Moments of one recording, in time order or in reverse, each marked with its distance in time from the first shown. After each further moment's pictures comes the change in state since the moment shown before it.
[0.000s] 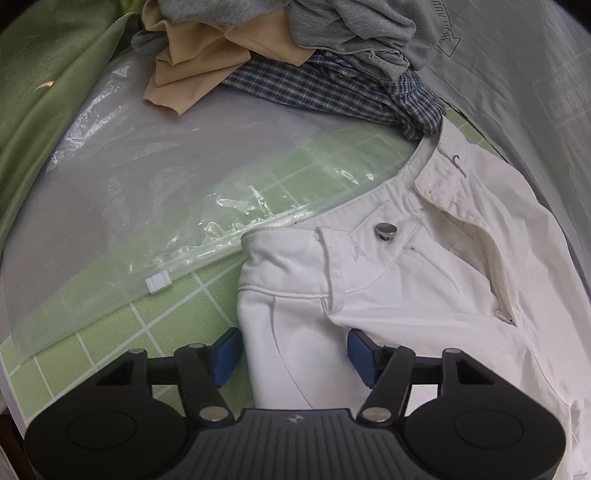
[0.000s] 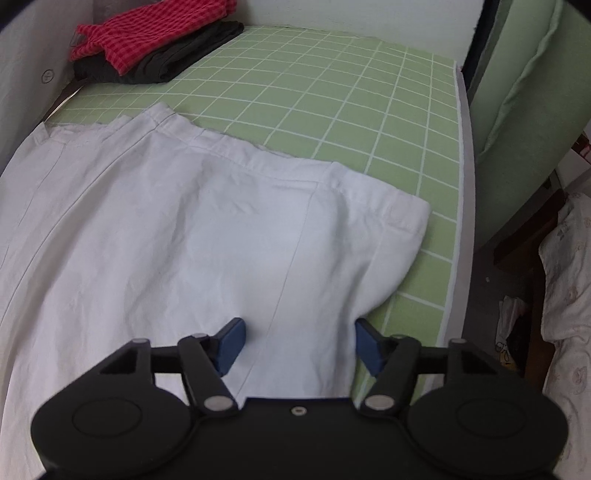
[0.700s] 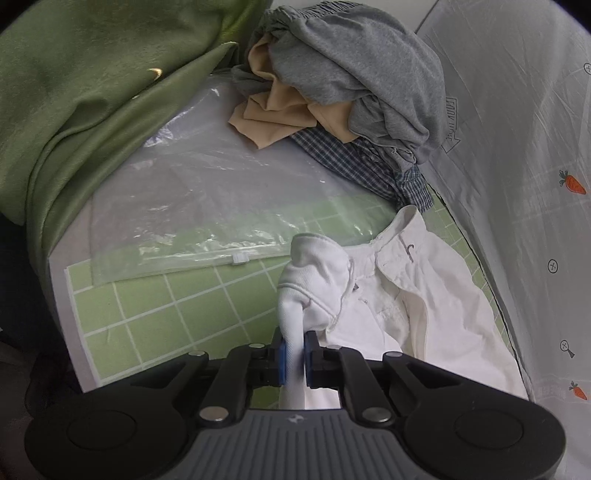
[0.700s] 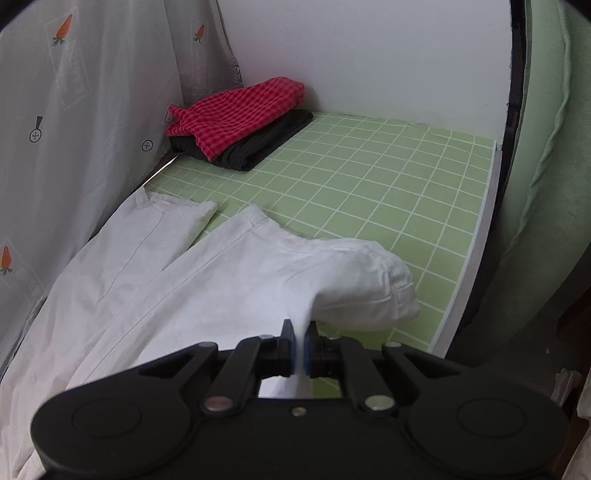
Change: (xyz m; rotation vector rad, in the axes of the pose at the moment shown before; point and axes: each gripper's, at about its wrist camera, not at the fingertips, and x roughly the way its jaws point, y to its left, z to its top) left arm -0.111 0.084 -0.054 -0.244 -0.153 -0.134; right arm -0.088 -0.071 0.019 -0.052 -0.210 0.297
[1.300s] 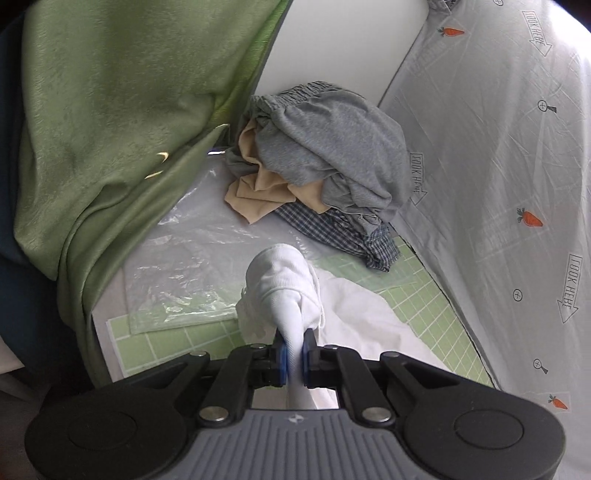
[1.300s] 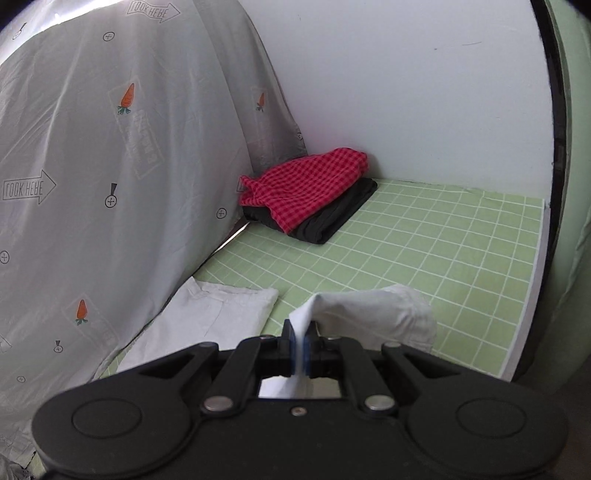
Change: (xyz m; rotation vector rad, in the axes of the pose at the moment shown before) left arm -0.080 -0.032 0.011 0.064 -0.163 -0.054; right arm -0.045 0.052 0.041 0.003 -0.173 0.232
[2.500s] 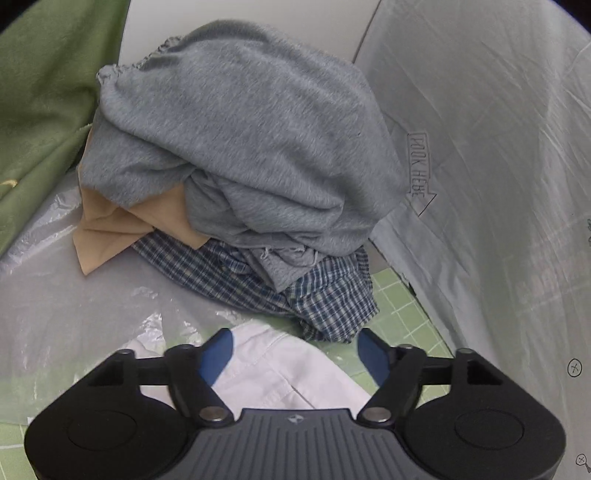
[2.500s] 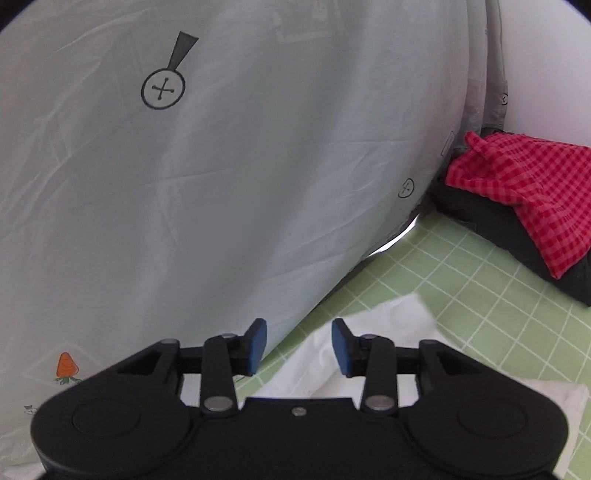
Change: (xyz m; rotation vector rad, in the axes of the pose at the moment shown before) left arm 0.235 -0.162 0.065 0.020 -0.044 0.122; right arm 0.338 0.265 0.046 -0.168 0.115 0.038
